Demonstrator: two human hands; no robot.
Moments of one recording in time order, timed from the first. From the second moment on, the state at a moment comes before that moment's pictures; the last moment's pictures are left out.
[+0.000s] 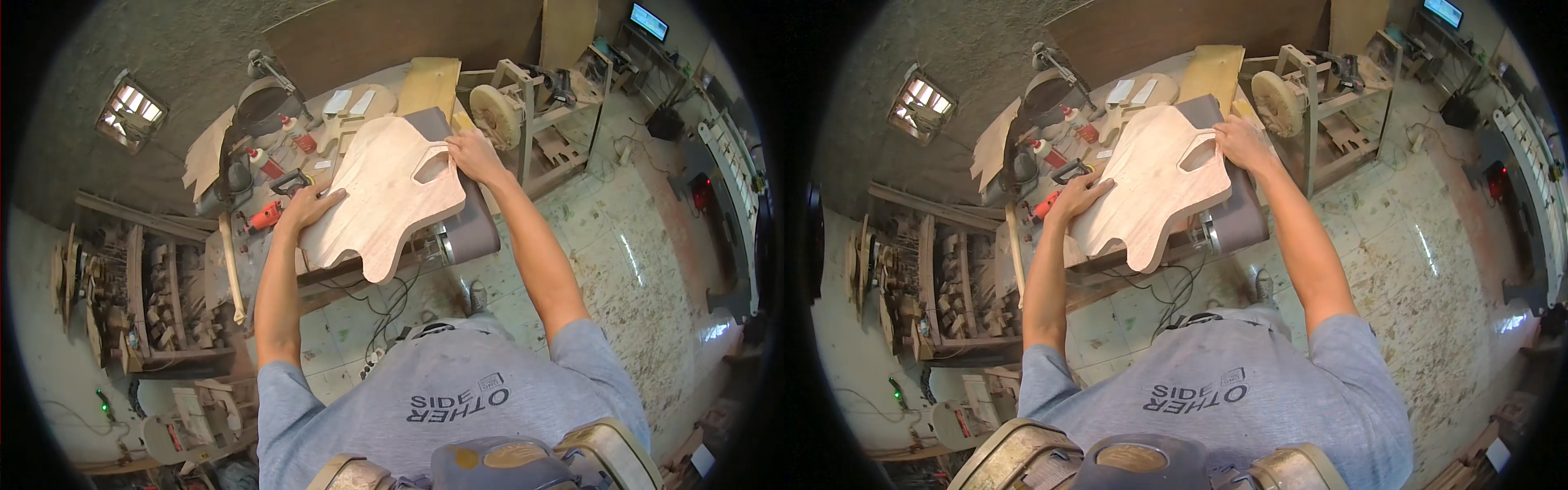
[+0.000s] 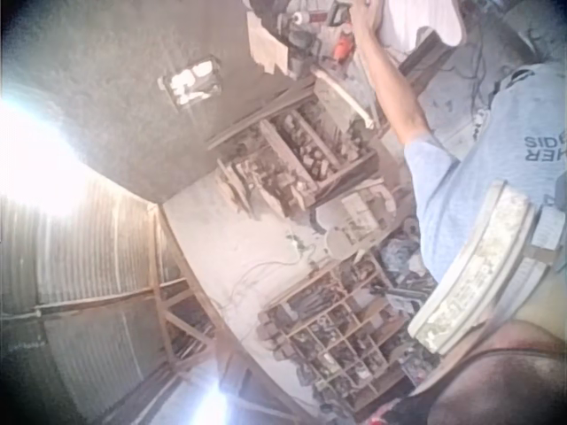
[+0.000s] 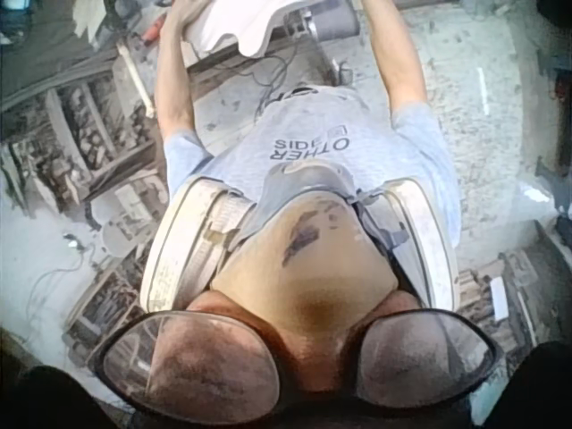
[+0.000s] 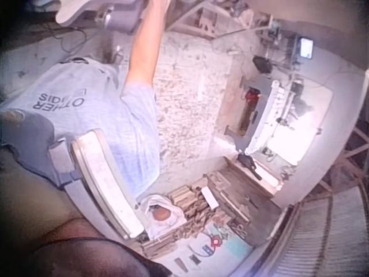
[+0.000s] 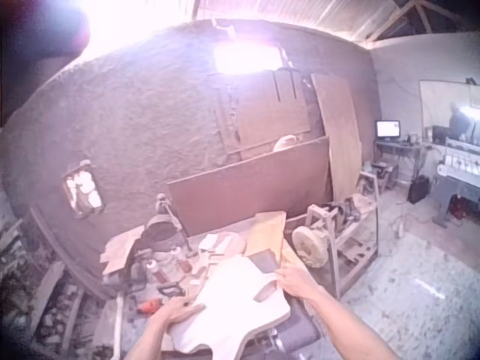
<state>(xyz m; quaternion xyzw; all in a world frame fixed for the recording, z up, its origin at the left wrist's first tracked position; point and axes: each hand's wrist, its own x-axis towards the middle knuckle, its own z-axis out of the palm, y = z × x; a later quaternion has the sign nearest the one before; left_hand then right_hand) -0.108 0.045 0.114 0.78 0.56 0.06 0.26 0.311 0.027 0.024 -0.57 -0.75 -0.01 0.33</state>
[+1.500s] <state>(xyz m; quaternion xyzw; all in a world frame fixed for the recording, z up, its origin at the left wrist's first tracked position) -0.053 0.012 0.099 0.81 0.53 0.04 0.27 0.362 -0.031 0.044 -0.63 -0.55 0.31 0.45</state>
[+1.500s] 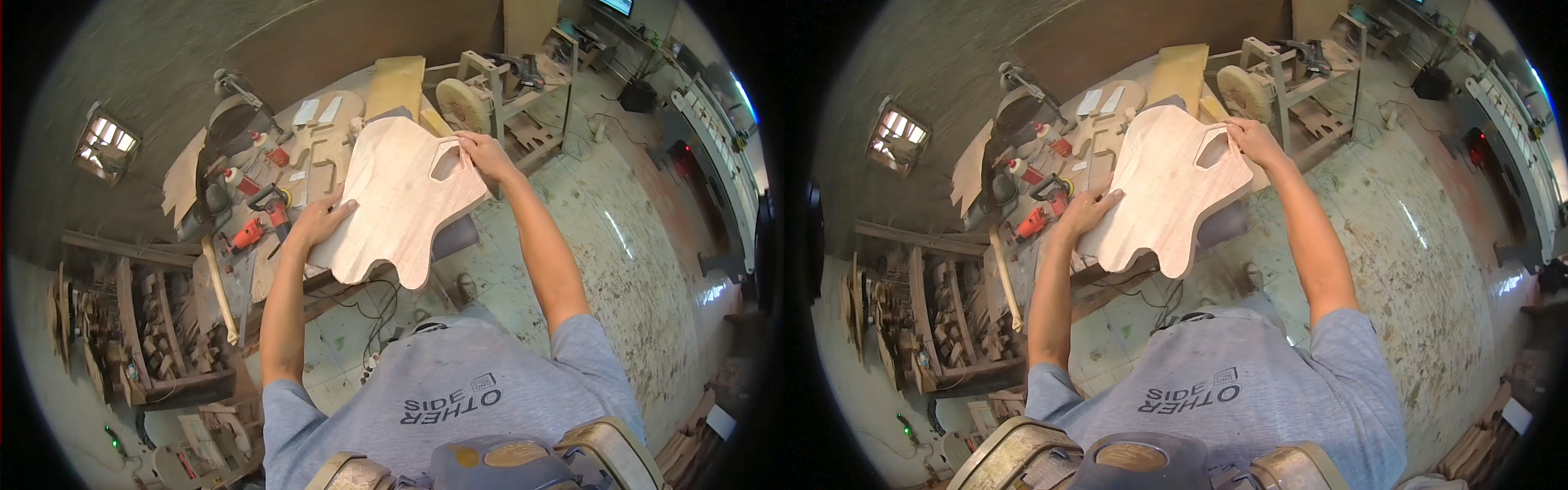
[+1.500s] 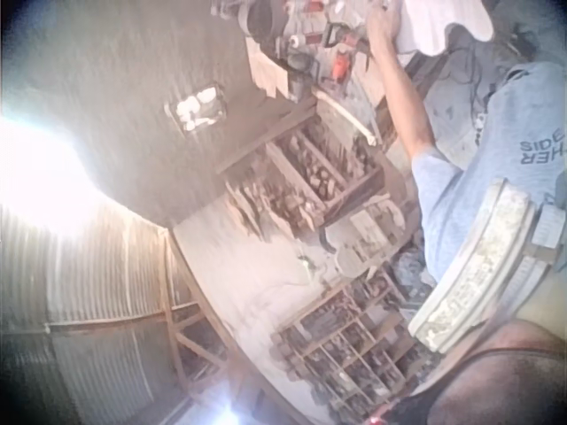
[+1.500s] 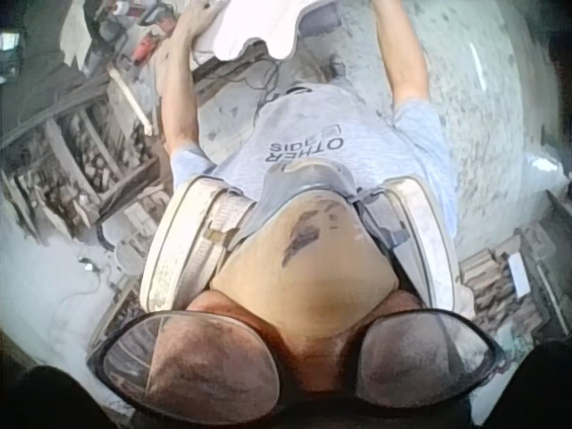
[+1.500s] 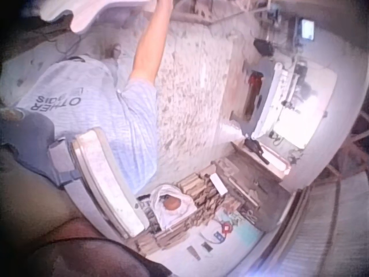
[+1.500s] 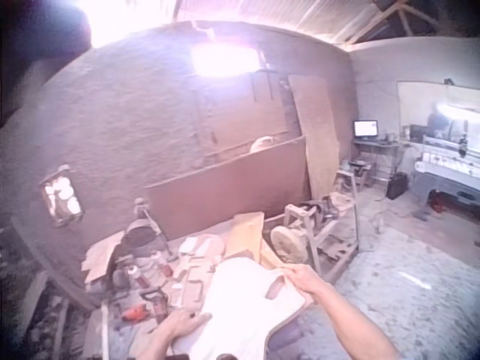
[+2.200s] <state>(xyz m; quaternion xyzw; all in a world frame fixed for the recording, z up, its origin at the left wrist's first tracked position) 0.117 0.078 0.066 0.87 0.49 0.12 0.02 0.475 -0.163 0.056 -0.61 -0.31 0.49 0.54</state>
